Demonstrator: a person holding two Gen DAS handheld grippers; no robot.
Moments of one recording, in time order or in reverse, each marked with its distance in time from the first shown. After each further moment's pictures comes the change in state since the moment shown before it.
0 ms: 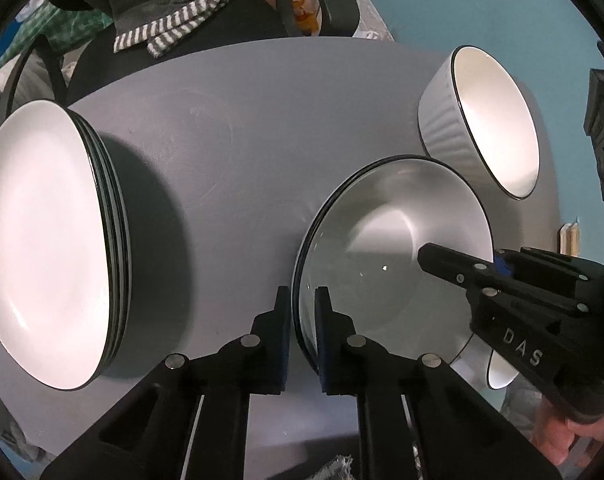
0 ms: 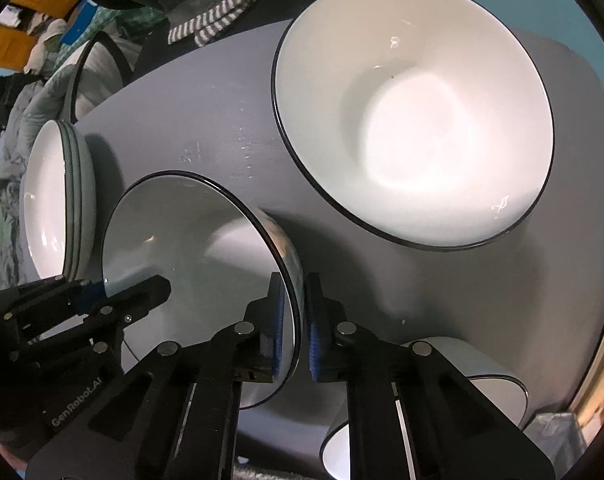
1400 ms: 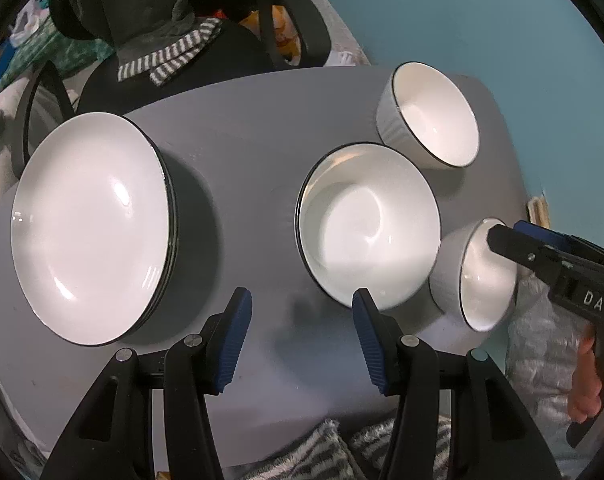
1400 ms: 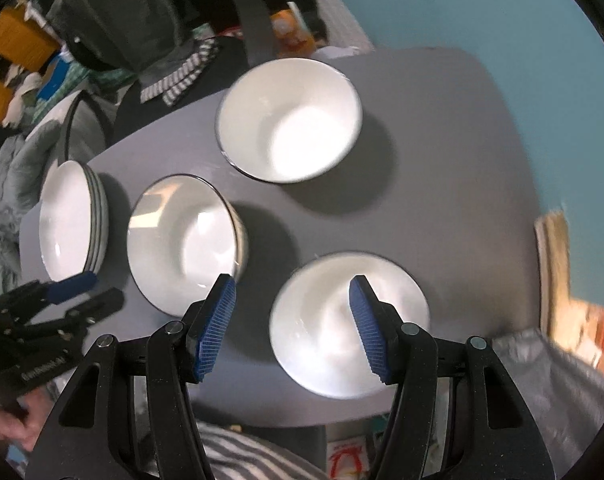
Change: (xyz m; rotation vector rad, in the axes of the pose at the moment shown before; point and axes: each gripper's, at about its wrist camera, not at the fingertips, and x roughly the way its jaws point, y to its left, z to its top) left arm -0.045 0.010 -0.038 0.067 -0.090 -0.026; right arm -0.078 -0.019 -0.037 0.118 -0.172 -0.086
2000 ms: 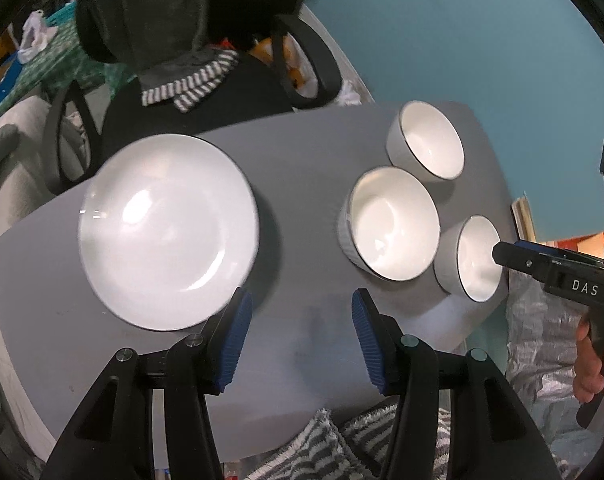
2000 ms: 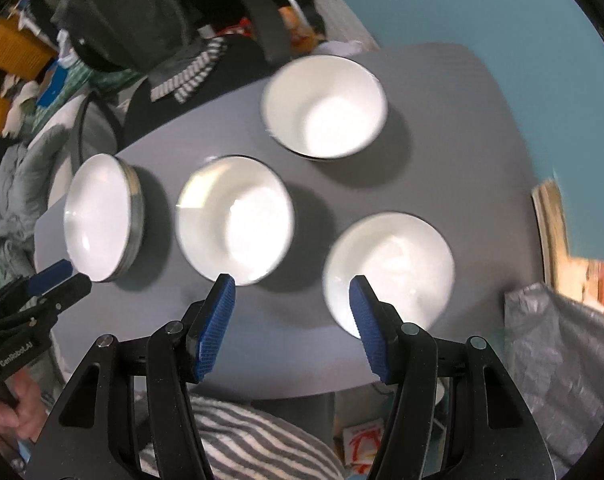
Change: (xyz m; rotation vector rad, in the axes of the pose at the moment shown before) left arm -0.062 0.042 -0.019 0.056 -0.076 -0.023; right arm -0.027 0.033 -0.015 0.083 0.024 -0.009
